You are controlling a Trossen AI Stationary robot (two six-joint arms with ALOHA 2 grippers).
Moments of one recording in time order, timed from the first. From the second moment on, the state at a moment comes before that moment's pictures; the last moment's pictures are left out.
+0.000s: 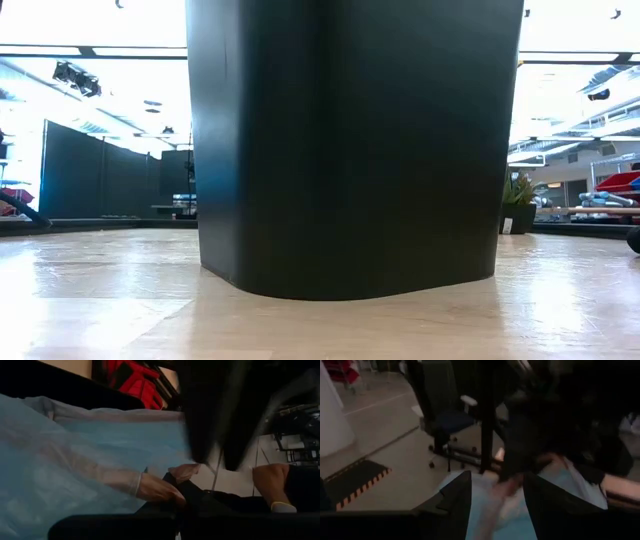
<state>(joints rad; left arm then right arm) -0.36 1.70 2.11 -1.03 -0.01 -1.12 0.32 1.52 1.56 -0.08 -0.10 0.00</state>
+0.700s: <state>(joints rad) -0.40 1.71 2.11 -0.98 0.13 -1.04 0.31 1.55 1.55 -0.03 -0.14 -0.09</state>
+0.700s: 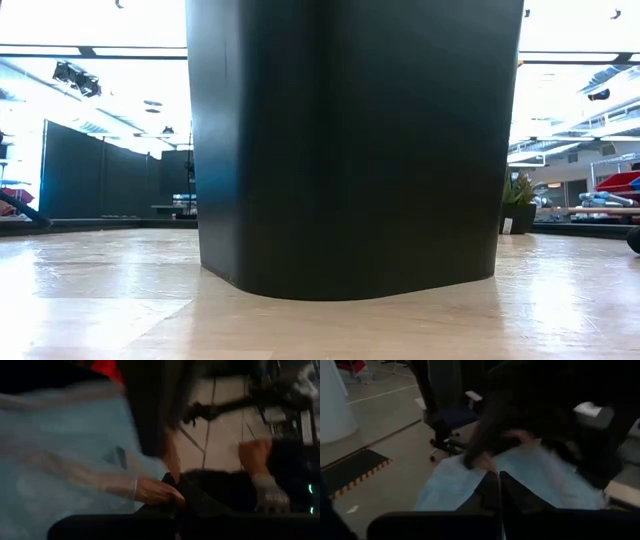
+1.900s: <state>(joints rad) -0.37 1.73 2.11 -0.90 0.32 -1.14 0.34 1.58 1.55 0.08 -0.16 -0.37</state>
